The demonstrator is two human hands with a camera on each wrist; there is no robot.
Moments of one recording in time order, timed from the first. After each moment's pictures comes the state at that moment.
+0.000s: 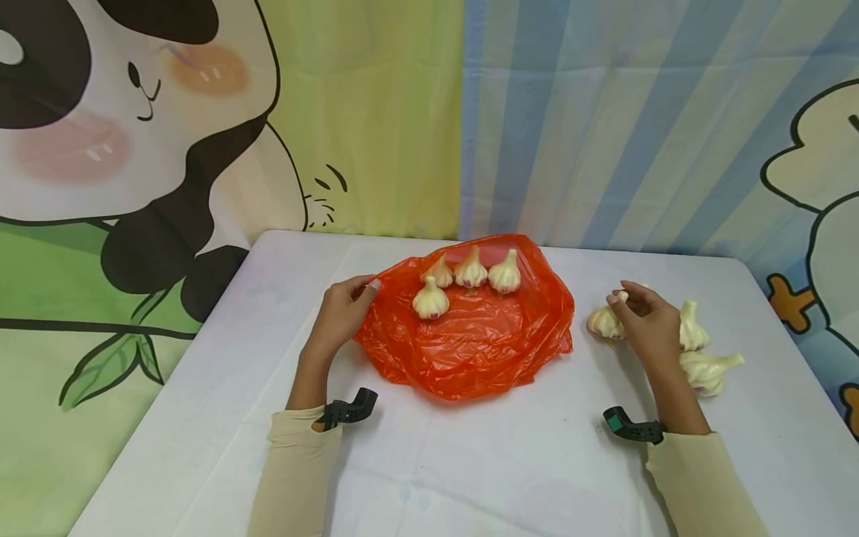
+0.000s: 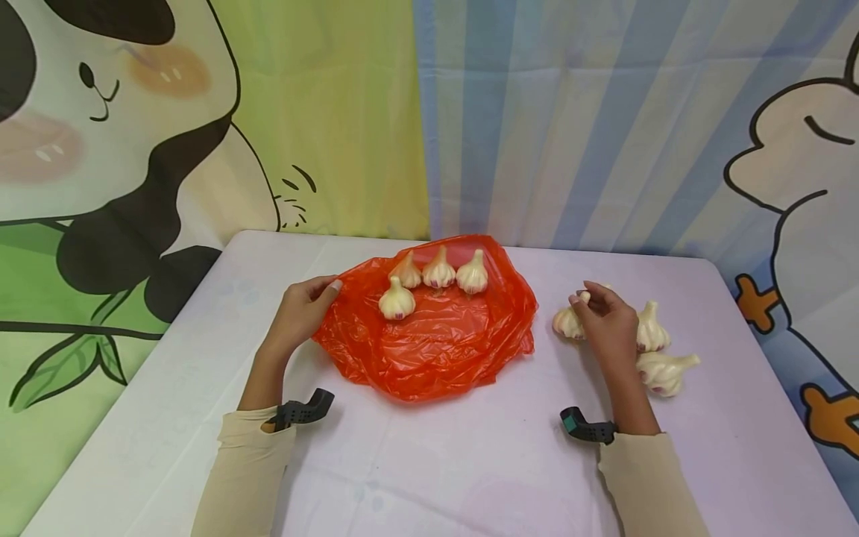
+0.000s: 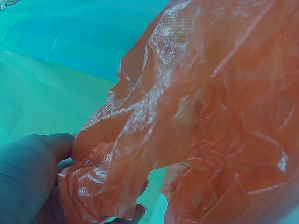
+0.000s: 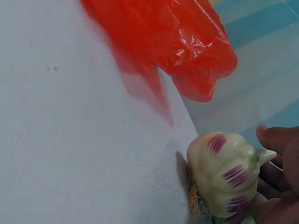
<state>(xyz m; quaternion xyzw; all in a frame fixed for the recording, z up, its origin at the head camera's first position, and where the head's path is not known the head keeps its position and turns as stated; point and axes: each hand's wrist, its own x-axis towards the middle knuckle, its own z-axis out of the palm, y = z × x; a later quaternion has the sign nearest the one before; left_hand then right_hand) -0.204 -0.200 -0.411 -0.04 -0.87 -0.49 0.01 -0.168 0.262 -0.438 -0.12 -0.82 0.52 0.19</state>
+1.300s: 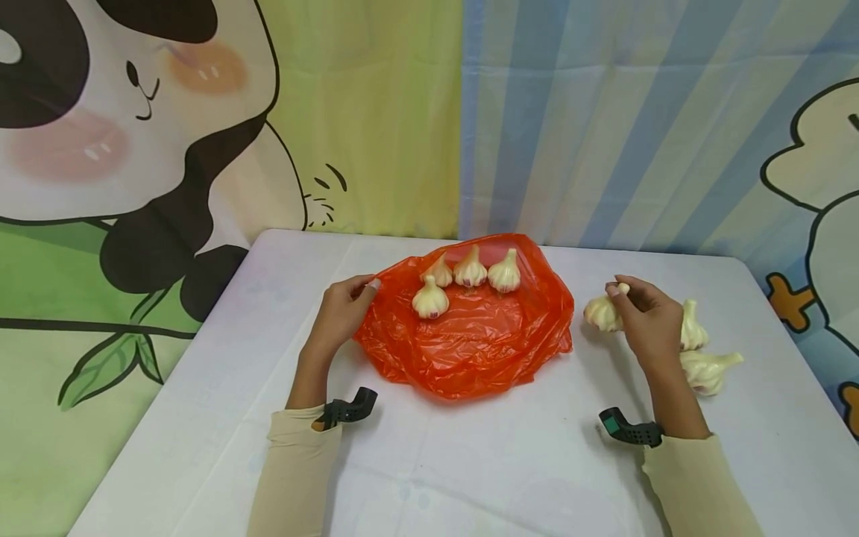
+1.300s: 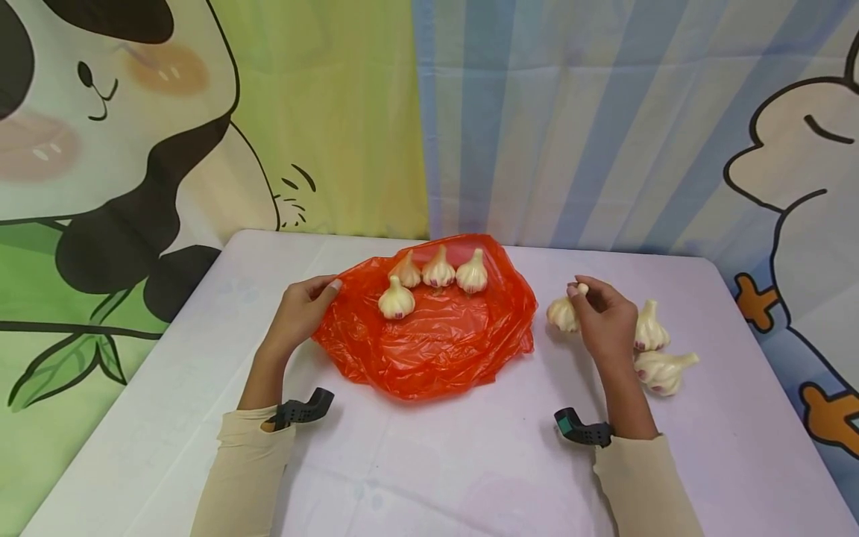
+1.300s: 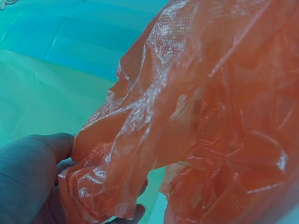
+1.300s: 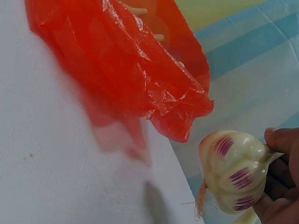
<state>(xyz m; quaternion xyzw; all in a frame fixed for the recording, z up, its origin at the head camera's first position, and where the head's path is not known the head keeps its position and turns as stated) -0.205 -0.201 -0.411 -0.04 -0.87 -0.50 0.00 -0.161 0.242 -0.417 -0.10 -0.80 0.55 0.23</state>
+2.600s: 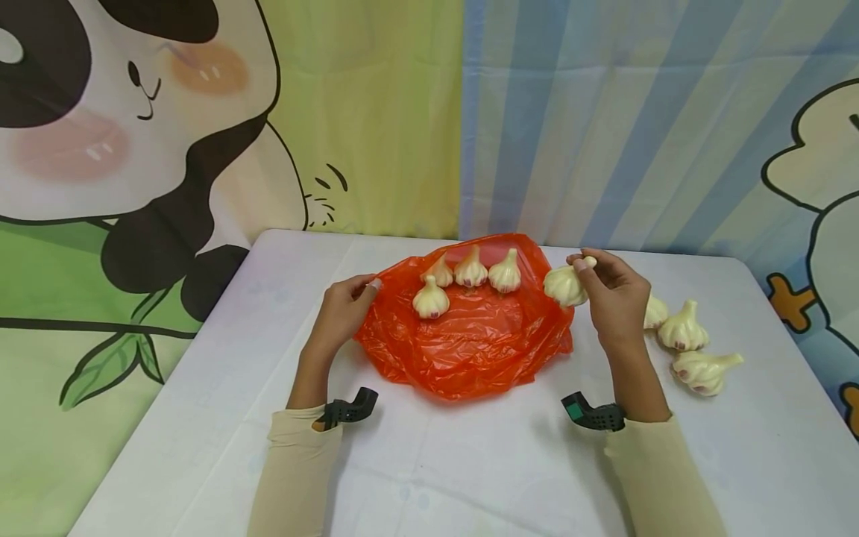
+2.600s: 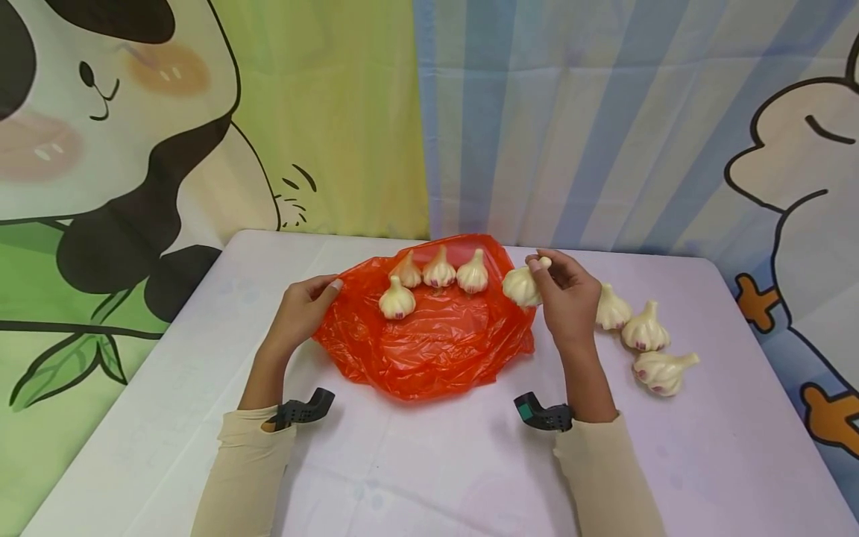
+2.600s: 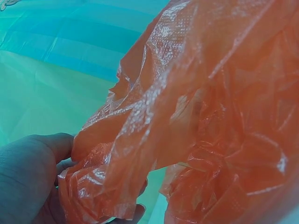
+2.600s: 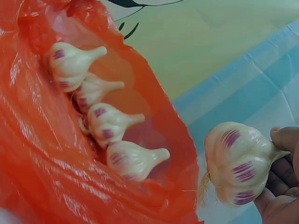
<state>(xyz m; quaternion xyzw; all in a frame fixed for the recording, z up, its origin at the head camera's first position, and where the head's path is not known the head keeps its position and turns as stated) -0.205 -0.201 -0.412 -0.04 -0.87 -0.50 0.01 -0.175 0.182 -0.382 0.03 -0.66 0.70 0.27</state>
